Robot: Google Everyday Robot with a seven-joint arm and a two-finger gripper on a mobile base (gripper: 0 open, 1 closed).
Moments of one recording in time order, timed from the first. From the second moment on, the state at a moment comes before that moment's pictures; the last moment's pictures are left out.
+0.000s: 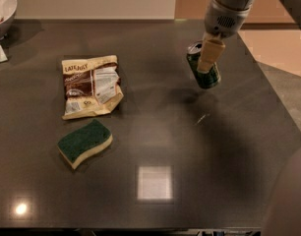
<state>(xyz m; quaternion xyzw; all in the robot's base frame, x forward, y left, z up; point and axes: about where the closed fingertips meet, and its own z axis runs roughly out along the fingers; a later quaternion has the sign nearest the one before) 0.617 -0.153 0.927 -0.61 0.78 0.01 0.12</state>
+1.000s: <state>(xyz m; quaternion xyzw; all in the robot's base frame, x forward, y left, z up) 0.578 -0.161 0.897 -0.69 0.72 -0.08 0.01</state>
